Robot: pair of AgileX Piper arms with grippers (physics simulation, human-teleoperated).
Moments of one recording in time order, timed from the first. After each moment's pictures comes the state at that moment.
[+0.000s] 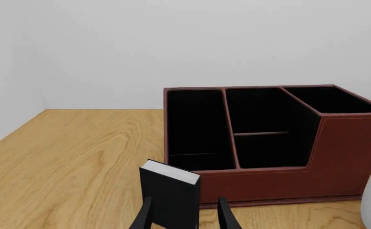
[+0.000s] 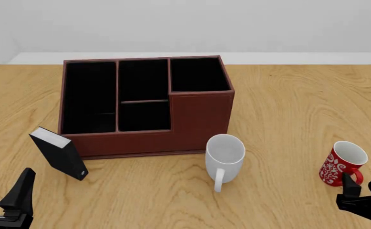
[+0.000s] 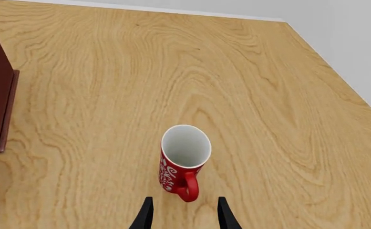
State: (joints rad) left arm 0.00 0.00 0.00 0.00 0.00; right arm -0.31 0.63 -0.04 -0.17 -0.21
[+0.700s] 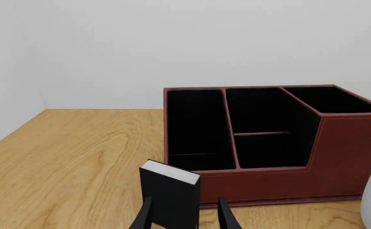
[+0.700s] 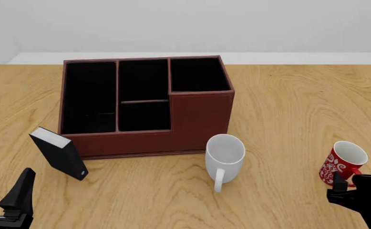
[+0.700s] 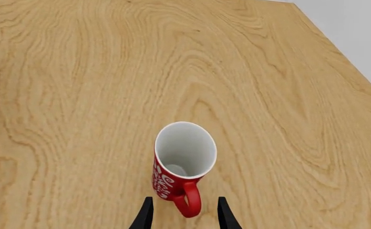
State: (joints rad) left arm 0.00 0.00 0.00 0.00 0.00; right arm -0.34 1.20 0.00 -0.72 -0.23
